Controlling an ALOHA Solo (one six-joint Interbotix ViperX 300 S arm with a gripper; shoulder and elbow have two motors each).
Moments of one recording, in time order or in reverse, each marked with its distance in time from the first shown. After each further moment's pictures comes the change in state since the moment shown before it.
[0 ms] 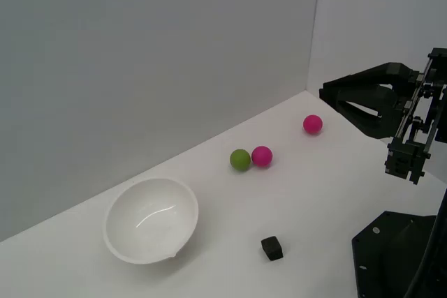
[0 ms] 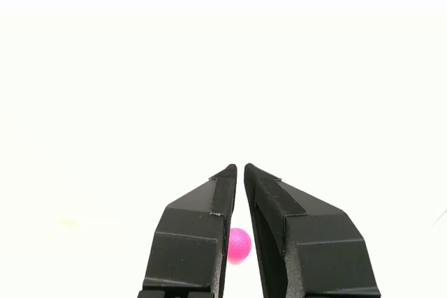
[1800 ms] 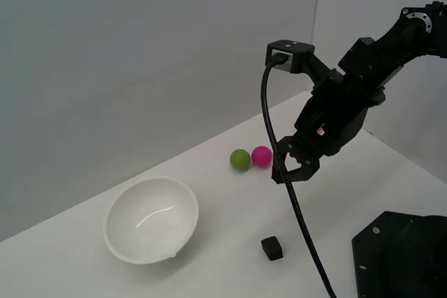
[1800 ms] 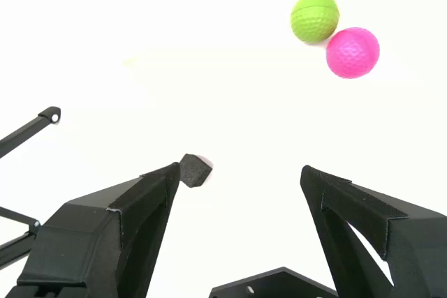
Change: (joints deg) arm 3.2 -45.4 -45.4 -17.1 -16.9 -9.1 30.7 -6.4
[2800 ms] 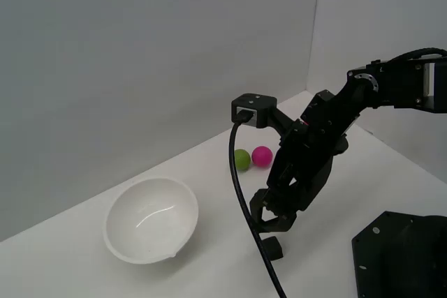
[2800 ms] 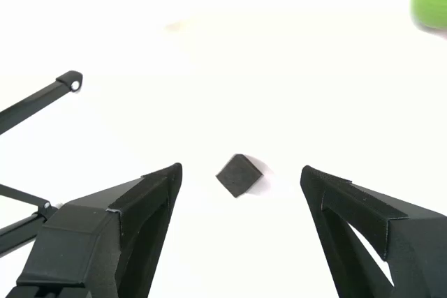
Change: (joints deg) arm -13.6 -7.6 -7.8 4.9 4.7 -4.0 -9.5 -0.5
